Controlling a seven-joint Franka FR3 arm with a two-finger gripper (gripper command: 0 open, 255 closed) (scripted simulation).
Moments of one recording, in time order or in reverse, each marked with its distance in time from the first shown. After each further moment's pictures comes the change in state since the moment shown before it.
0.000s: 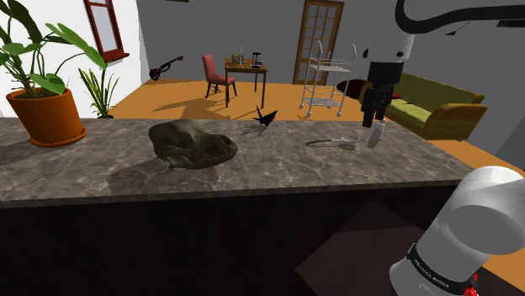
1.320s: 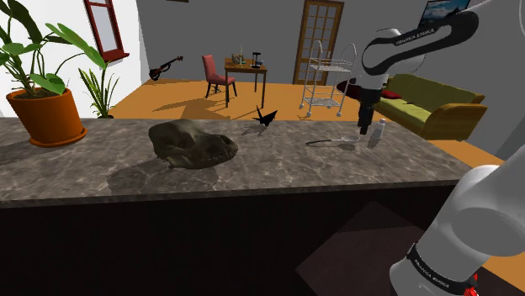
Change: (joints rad) arm 0.057 0.450 -0.444 0.107 -0.140 0.387 -0.798
